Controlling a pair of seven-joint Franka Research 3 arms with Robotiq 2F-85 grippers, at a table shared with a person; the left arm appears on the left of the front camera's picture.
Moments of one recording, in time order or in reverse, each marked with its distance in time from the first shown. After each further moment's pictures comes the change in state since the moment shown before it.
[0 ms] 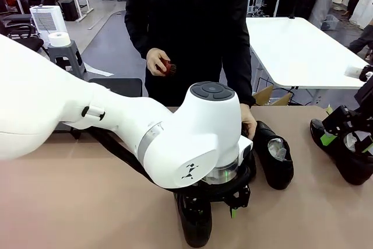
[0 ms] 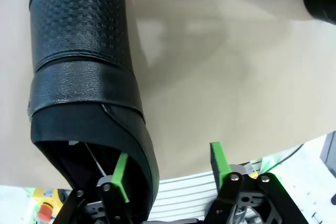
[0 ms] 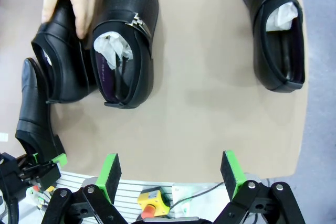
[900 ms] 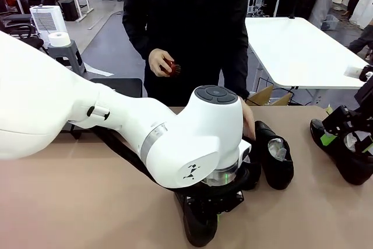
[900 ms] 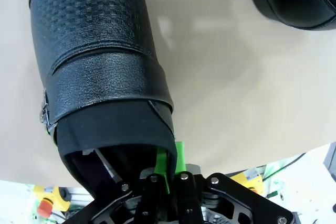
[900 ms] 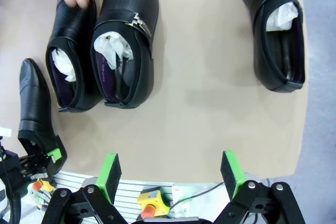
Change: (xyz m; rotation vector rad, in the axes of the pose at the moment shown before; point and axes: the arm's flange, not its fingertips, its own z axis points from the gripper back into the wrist) left arm 0.003 0.002 -0.007 0.035 0.013 0.031; right arm 0.000 0.000 0.000 0.000 0.000 0.000
